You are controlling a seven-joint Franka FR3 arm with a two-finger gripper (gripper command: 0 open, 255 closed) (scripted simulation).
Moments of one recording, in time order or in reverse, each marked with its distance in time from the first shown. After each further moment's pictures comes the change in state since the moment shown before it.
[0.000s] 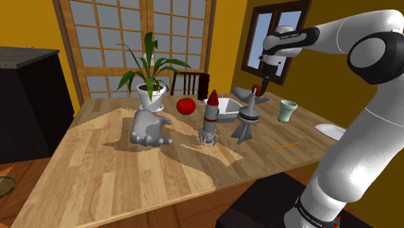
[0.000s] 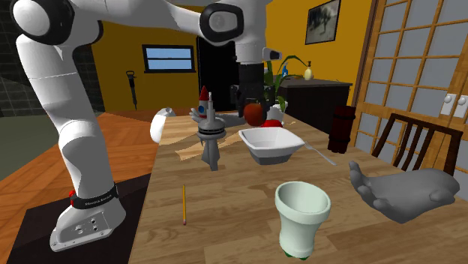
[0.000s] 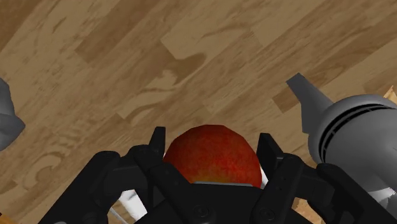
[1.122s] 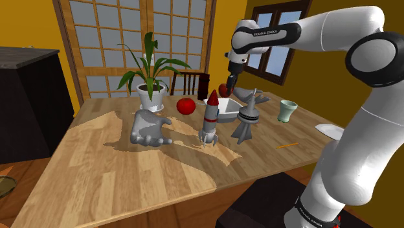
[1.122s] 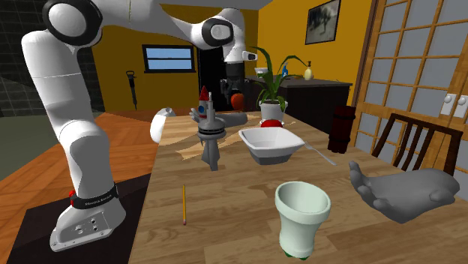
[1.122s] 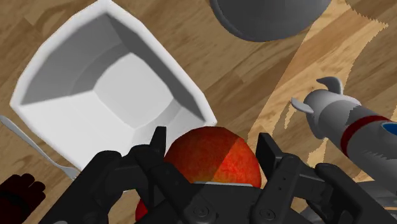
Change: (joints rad) arm 0.169 0.038 0.227 0.027 0.013 0.002 0.393
